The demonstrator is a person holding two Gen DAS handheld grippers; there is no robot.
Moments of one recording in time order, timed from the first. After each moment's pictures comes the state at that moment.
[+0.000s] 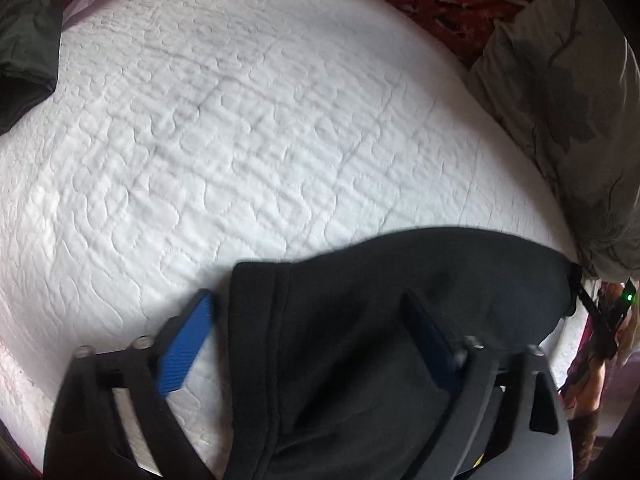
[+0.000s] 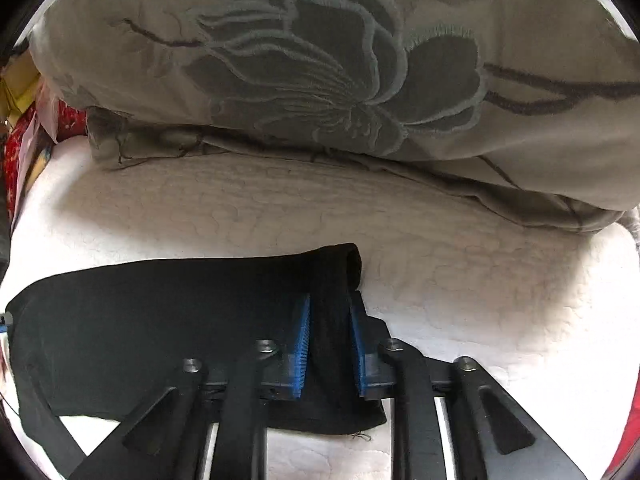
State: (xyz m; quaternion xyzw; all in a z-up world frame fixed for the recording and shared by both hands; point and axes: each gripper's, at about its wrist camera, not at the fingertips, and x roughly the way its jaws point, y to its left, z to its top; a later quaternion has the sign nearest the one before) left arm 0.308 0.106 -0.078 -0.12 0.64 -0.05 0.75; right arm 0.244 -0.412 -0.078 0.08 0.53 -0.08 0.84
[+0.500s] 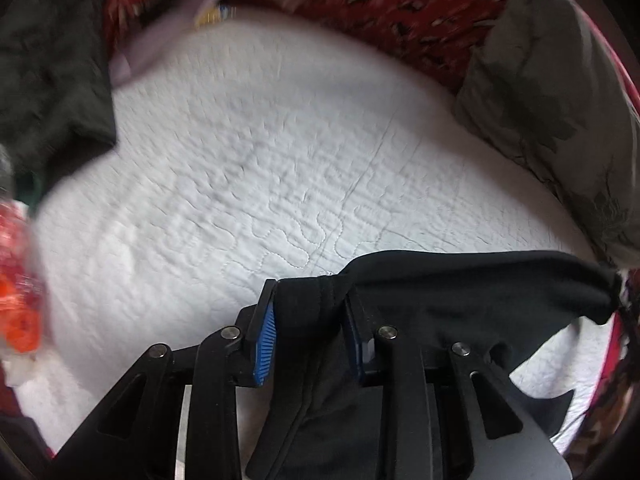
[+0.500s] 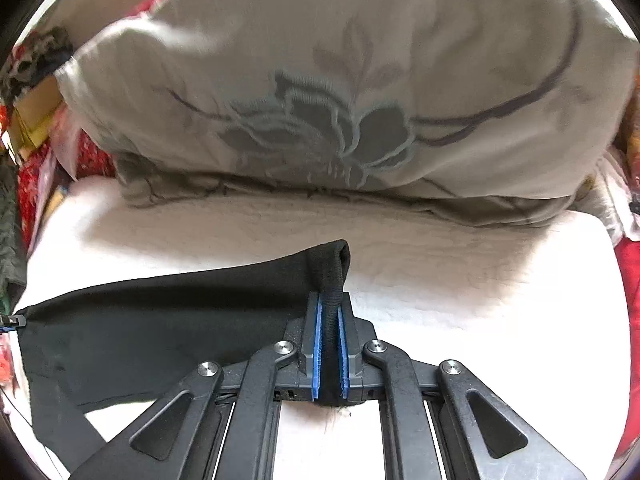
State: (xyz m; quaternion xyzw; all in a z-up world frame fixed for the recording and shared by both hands) left arm 0.266 0.101 -0.005 -0.04 0.57 -0.01 0.82; right arm 0.180 -0.413 -0.015 0.10 0.45 -0.10 0.88
